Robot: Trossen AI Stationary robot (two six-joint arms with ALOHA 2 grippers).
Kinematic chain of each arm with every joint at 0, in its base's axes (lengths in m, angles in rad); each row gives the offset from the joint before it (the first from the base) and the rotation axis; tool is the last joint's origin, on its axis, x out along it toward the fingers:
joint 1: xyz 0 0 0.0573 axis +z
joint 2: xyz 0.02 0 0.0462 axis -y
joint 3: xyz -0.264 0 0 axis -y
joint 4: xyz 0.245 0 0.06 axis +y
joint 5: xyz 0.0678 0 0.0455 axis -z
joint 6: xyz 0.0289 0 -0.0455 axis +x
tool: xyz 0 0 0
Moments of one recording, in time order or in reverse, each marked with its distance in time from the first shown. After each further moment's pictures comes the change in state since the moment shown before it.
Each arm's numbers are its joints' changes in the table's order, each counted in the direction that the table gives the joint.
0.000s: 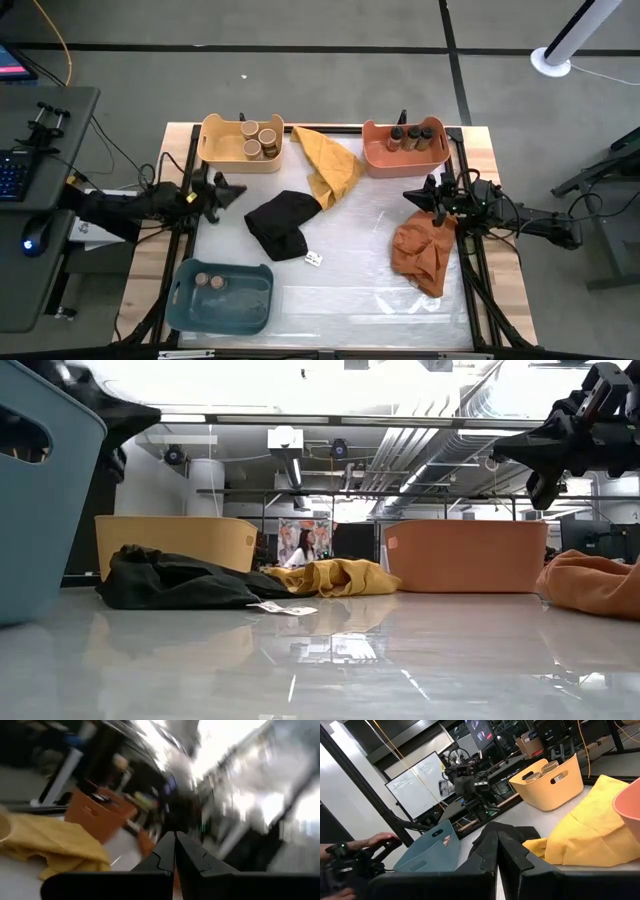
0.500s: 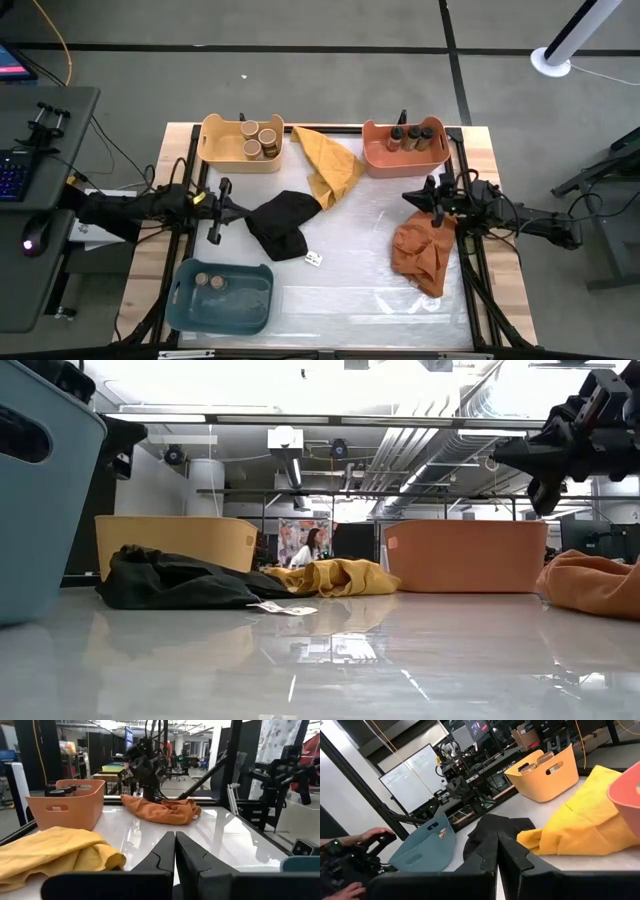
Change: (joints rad) left arm 0.028 0.000 0.000 0.204 0.357 0.533; right arm 0.000 0.000 0.000 0.035 0.000 0.000
